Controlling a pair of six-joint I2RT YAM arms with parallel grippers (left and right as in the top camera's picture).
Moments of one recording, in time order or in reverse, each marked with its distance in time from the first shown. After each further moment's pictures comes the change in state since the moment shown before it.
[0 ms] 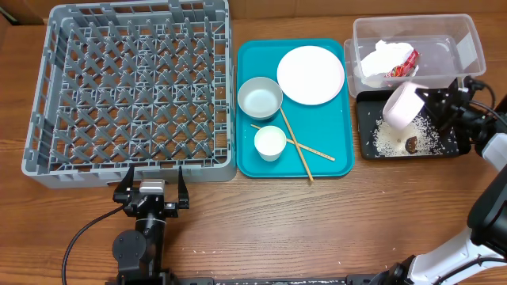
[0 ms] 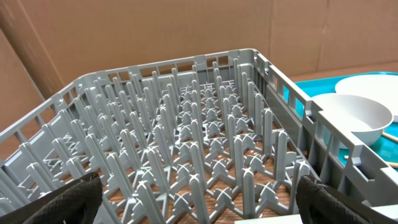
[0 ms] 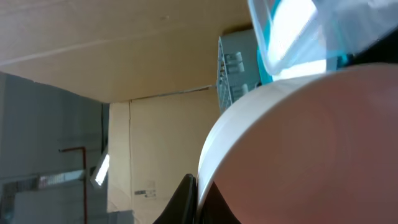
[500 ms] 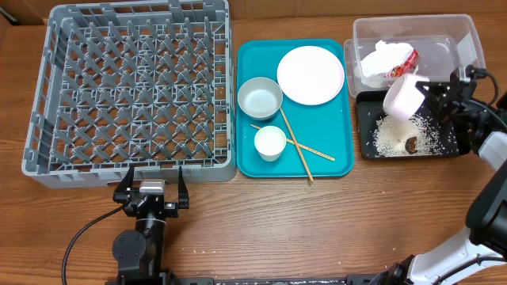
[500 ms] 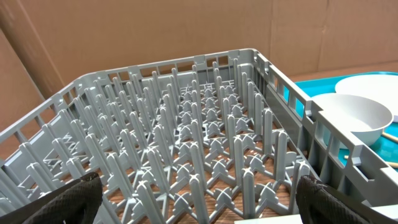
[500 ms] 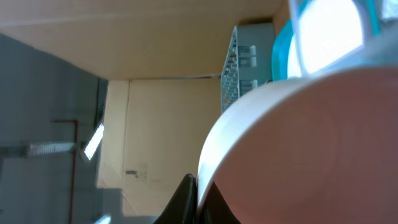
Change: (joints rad) left arm 0.000 0.000 0.000 0.000 0.000 0.000; right arm 0.029 0.000 -0.001 0.283 -0.045 0.129
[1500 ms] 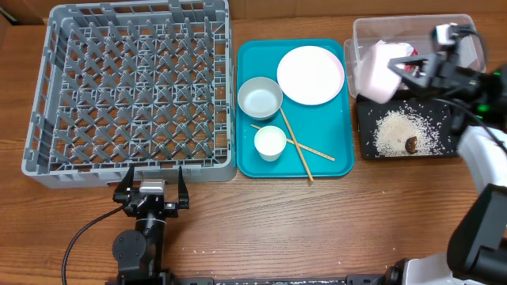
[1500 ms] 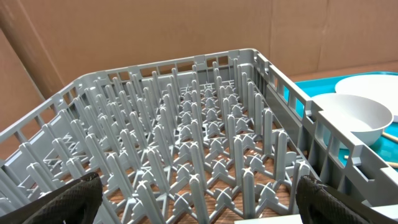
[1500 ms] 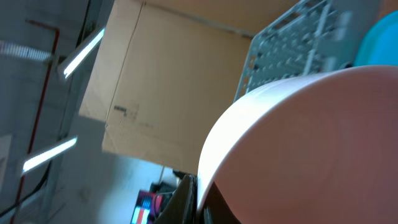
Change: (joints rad) left arm 0.000 0.000 0.000 0.000 0.000 0.000; right arm 0.228 -0.232 0.001 0.469 0.026 0.414
